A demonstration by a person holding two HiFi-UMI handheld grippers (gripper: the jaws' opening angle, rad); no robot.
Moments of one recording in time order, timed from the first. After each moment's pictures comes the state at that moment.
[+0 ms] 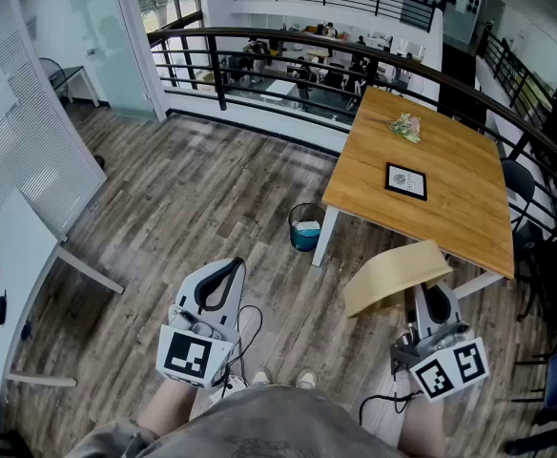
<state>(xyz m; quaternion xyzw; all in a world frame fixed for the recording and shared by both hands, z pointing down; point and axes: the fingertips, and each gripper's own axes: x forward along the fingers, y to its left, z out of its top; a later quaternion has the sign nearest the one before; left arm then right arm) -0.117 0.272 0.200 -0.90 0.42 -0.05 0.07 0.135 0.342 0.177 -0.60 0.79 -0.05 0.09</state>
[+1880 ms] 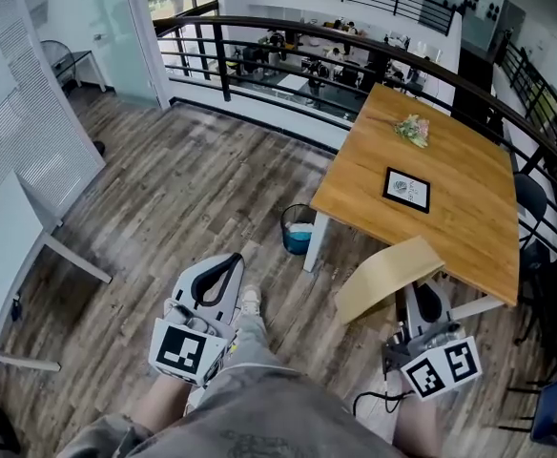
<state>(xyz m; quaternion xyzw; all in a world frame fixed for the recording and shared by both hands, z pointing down) -0.042 0.222 0.249 -0.90 0.43 -0.06 0.08 0.202 0.272 0.236 -0.57 0.82 -0.07 0.08</state>
